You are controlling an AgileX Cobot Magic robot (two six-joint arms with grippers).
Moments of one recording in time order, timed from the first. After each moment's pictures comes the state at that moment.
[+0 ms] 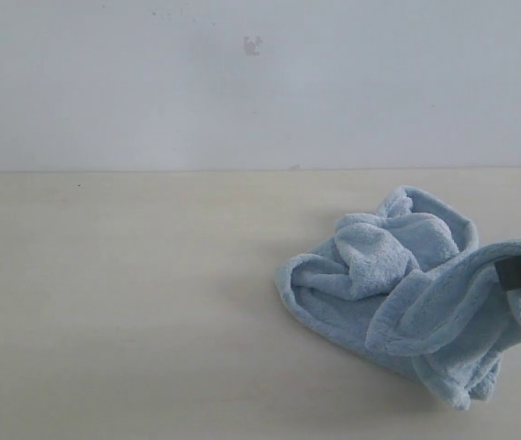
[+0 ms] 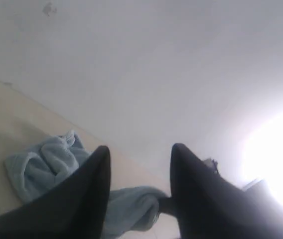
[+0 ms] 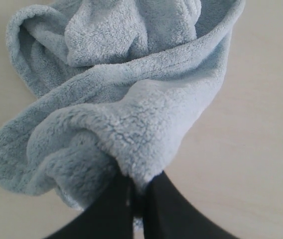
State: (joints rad) left arm 0.07 0.08 -0.10 -1.67 0.64 0.67; right arm 0.15 1.09 -0.70 0.15 0.61 -0.16
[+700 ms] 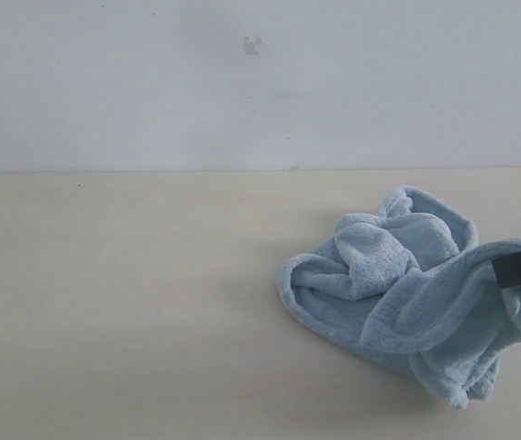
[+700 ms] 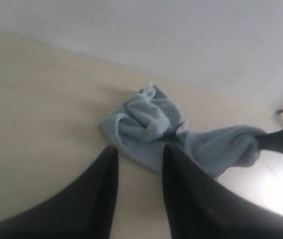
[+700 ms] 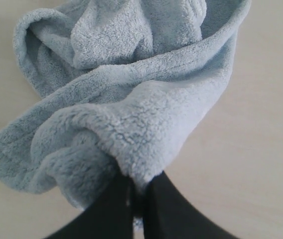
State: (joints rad) left arm 0.07 0.39 -0.32 -1.19 0.68 0.67; right arm 0.15 1.09 -0.70 0.18 0.60 -0.17
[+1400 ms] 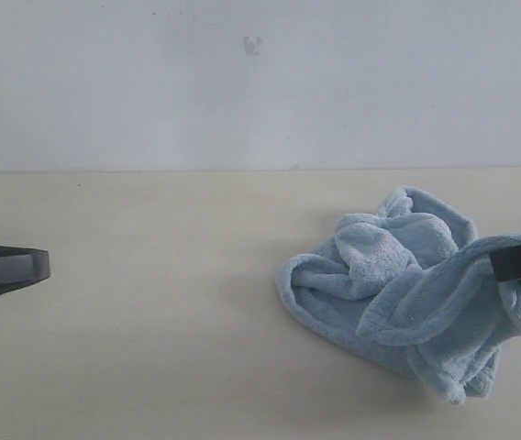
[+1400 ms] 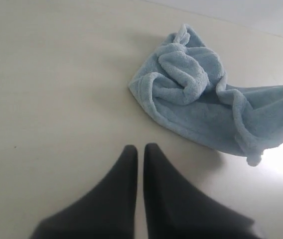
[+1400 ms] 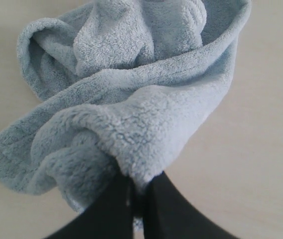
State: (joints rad) left arm 0.05 1.04 -0.45 -1.44 0.67 1.21; right arm 0.15 1.09 -0.70 0.19 0.58 -0.17
